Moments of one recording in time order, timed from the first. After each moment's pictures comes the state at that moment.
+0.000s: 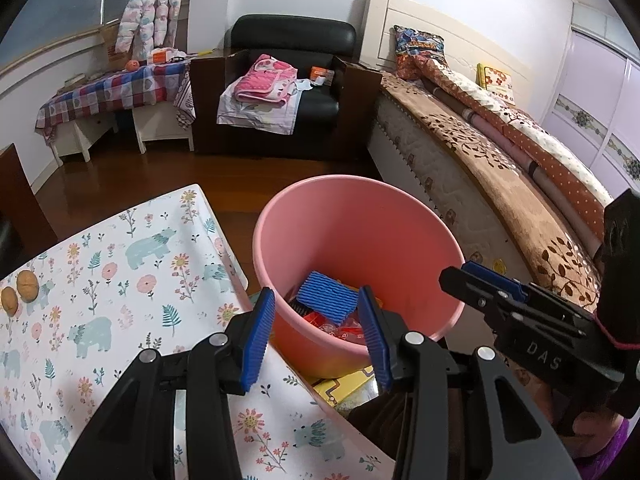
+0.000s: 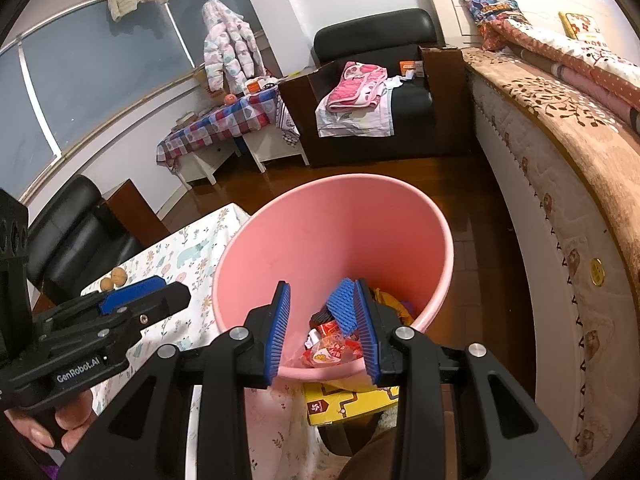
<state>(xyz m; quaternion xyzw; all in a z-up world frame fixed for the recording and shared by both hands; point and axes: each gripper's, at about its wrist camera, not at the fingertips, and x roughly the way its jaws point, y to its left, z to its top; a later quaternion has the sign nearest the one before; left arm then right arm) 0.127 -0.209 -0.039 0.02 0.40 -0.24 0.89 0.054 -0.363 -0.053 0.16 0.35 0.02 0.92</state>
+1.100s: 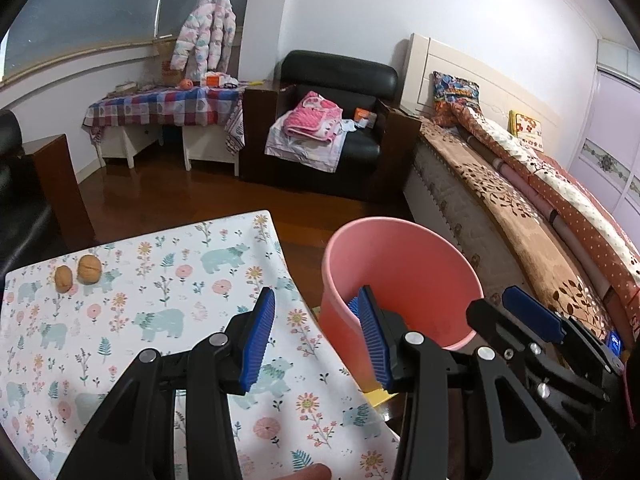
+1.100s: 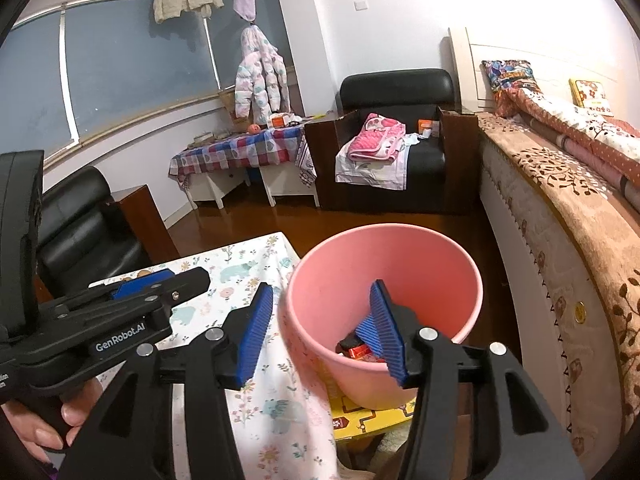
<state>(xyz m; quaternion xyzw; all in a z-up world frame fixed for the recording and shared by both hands) 0.089 -0.149 -0.003 -0.02 0.34 -0.17 0.93 0.007 -0.286 -0.004 0.09 0.27 0.02 0.96</state>
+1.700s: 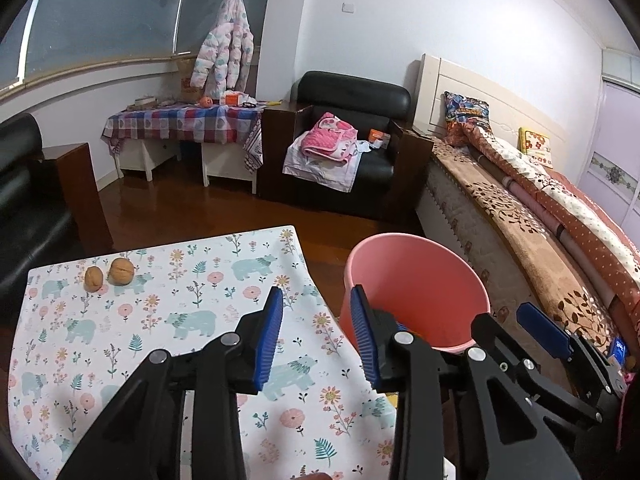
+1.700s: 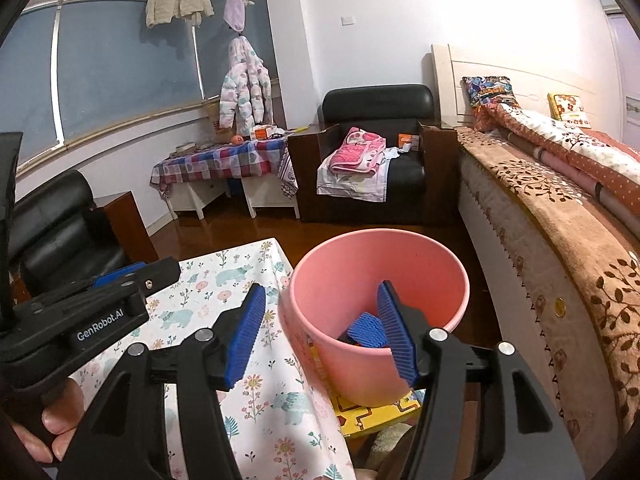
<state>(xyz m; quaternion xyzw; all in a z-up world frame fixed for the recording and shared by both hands) 0.060 -0.126 0.010 -0.02 0.31 -0.14 0.94 -0.019 -0.258 0.002 0.07 0.25 -0.03 0.97</state>
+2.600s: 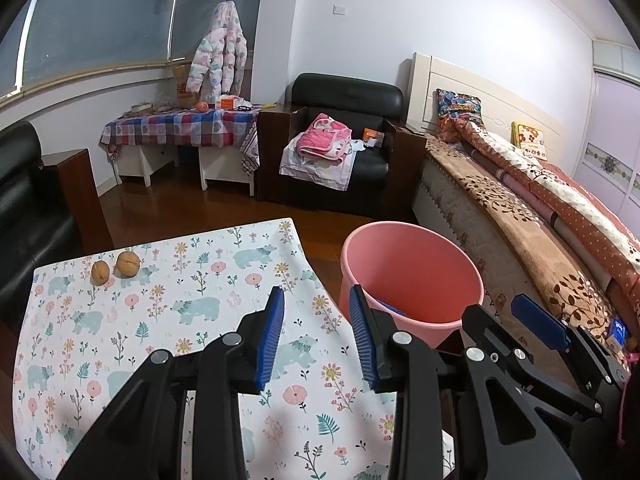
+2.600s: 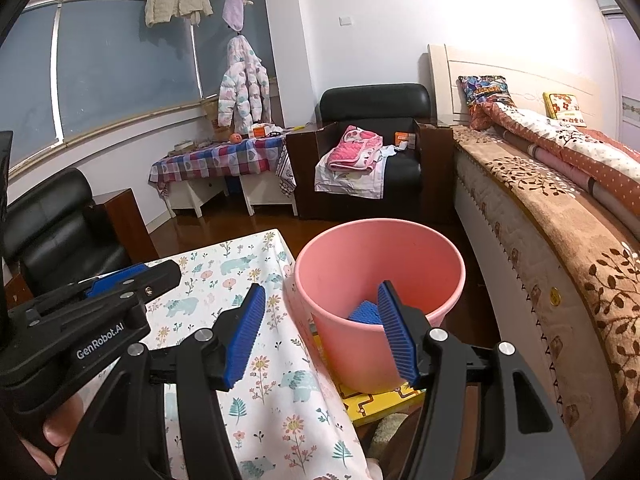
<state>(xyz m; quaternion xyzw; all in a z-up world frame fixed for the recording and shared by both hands) 0.029 -0.124 0.005 -0.01 0.30 -0.15 0.94 -0.038 -0.253 0.000 0.08 0.25 -0.04 0.96</state>
